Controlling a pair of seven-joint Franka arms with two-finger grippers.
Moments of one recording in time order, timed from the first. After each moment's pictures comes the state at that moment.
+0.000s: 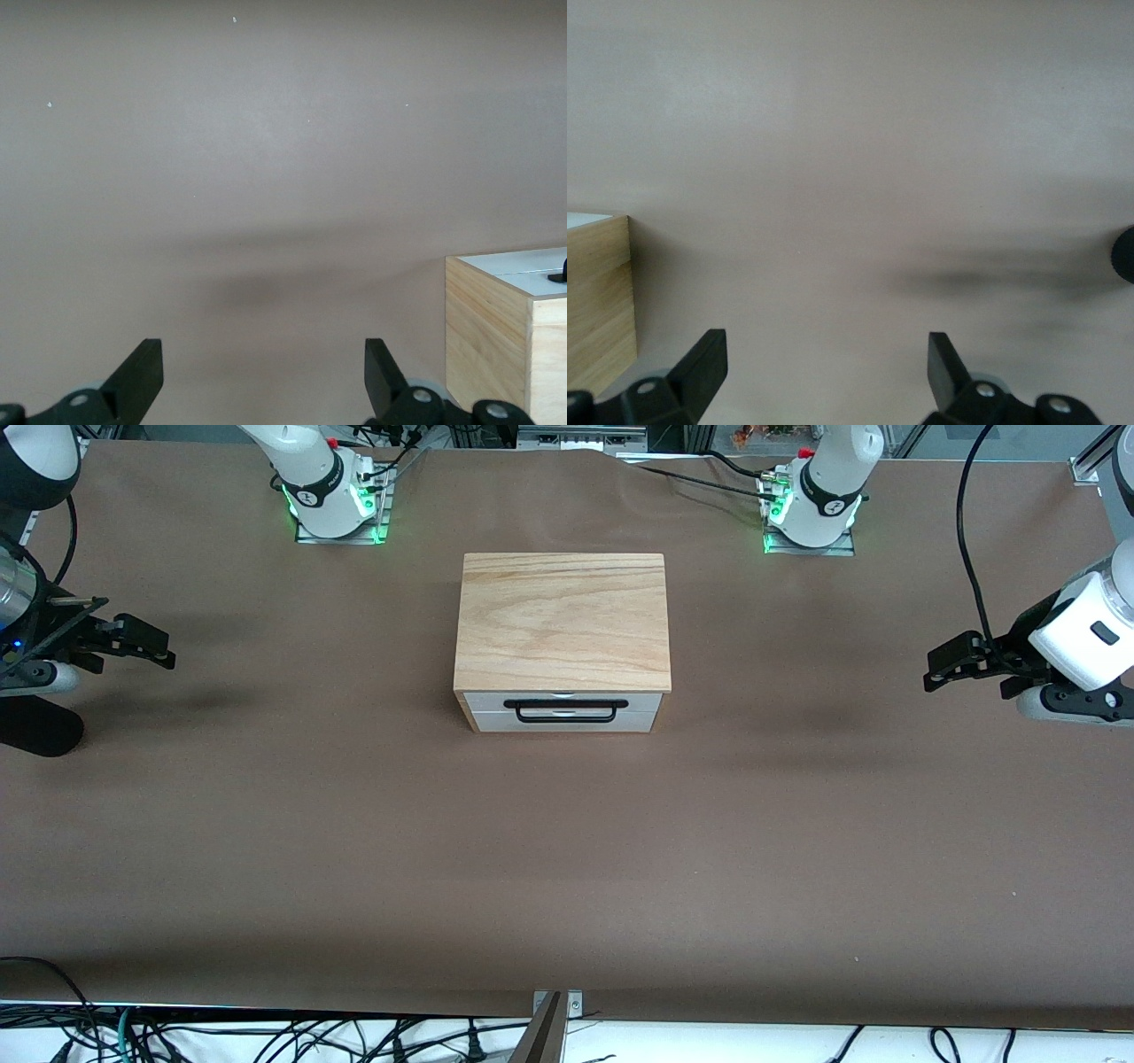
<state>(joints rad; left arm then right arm) -0.01 0.16 -0.05 -1.43 -0.05 1.55 -0.01 0.00 0.03 -0.04 -1.70 0.02 1.68 -0.11</state>
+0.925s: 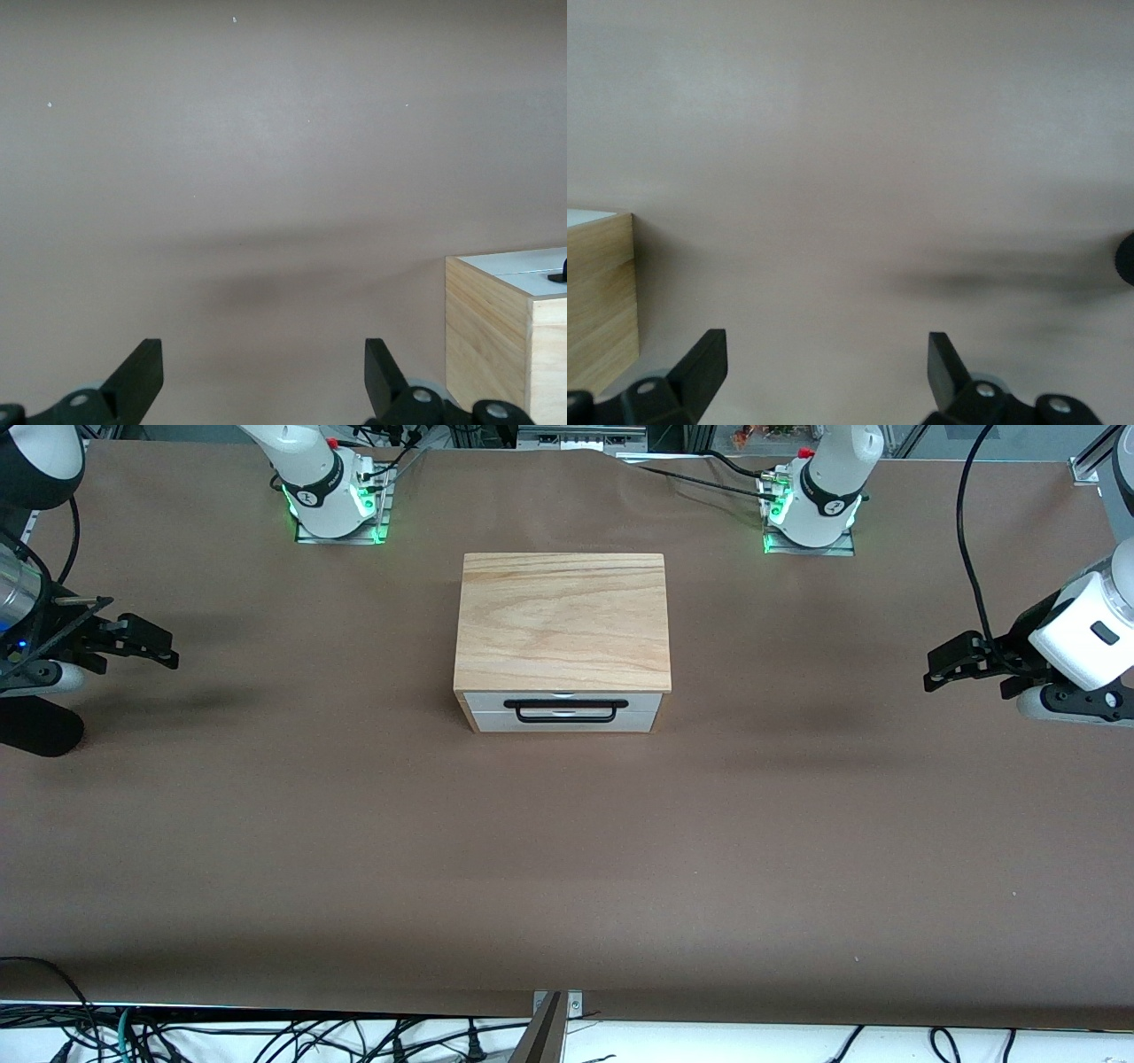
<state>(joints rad) -0.01 0.16 -0.05 -1.43 -0.05 1.55 -0.01 0.01 0.03 -0.03 -1.70 0.02 1.68 -0.11</state>
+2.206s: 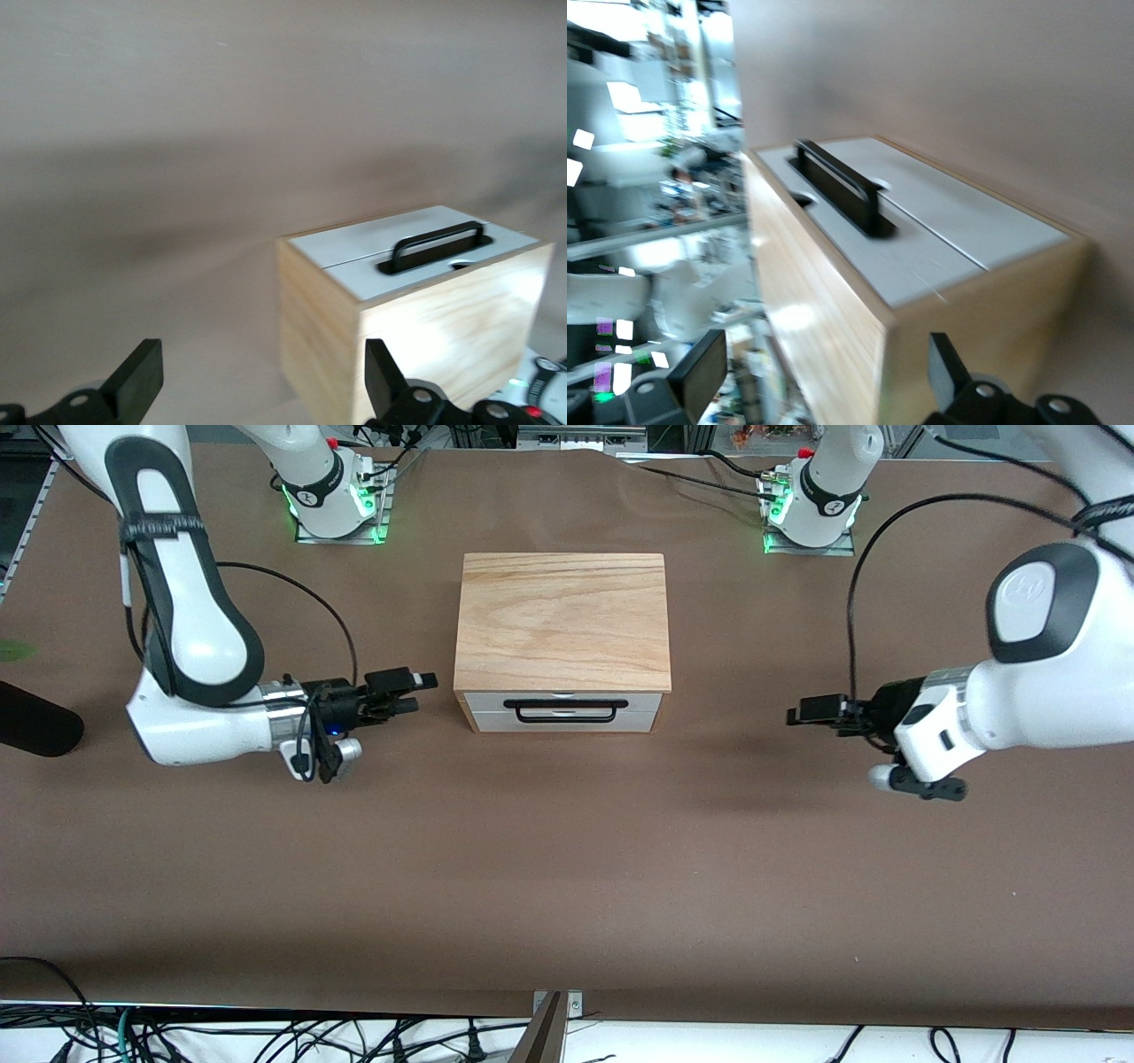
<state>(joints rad) -0.08 0.41 -0.06 -1.43 -0.50 1.63 0.00 0.20 0.47 -0.02 -1.75 1.10 1.67 -0.51</state>
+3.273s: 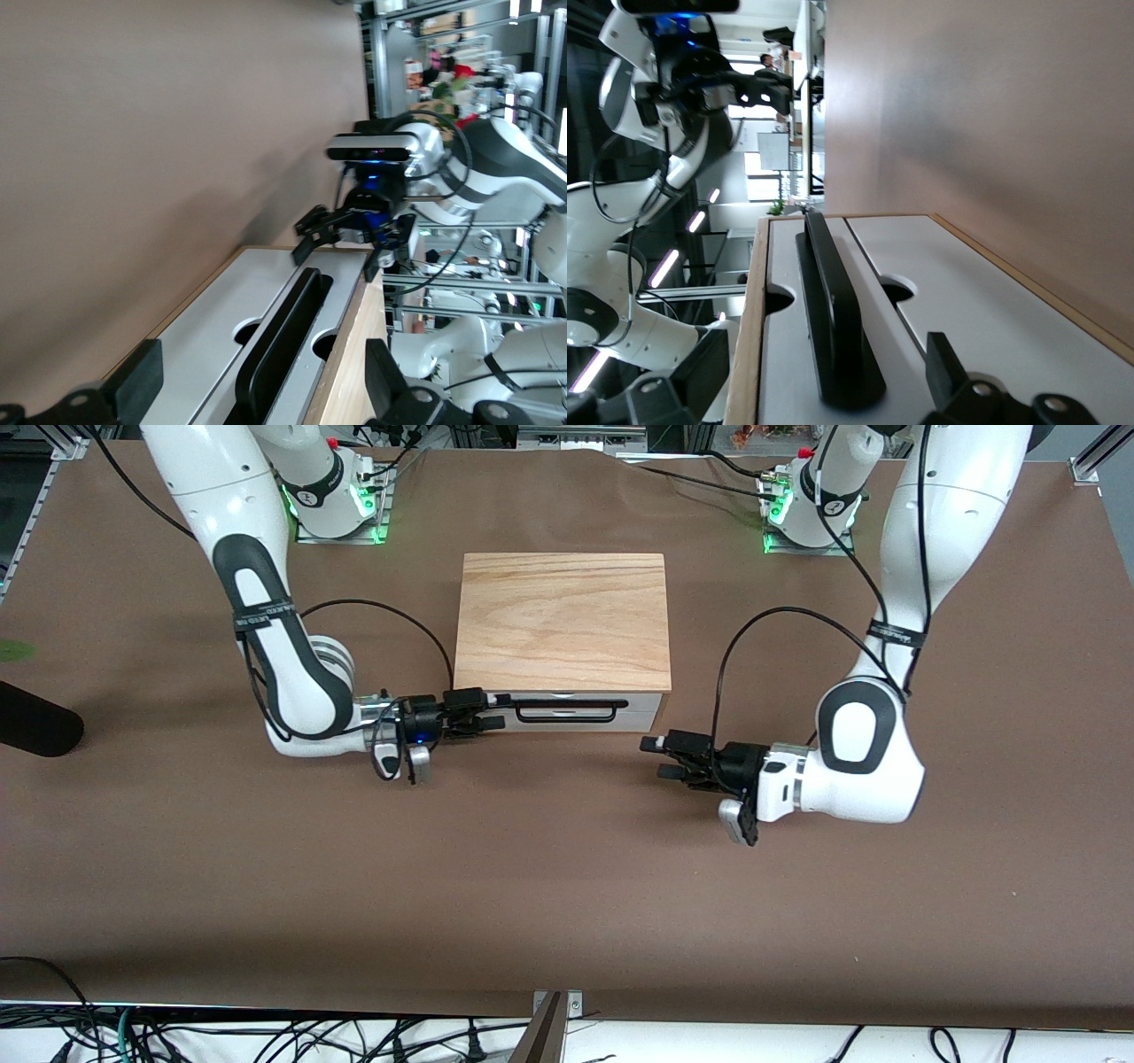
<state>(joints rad) -0.18 0.70 -0.09 -1.52 -1.19 1.82 0.70 0.36 0.63 -0.02 -1.86 1.58 1.82 -0.91</state>
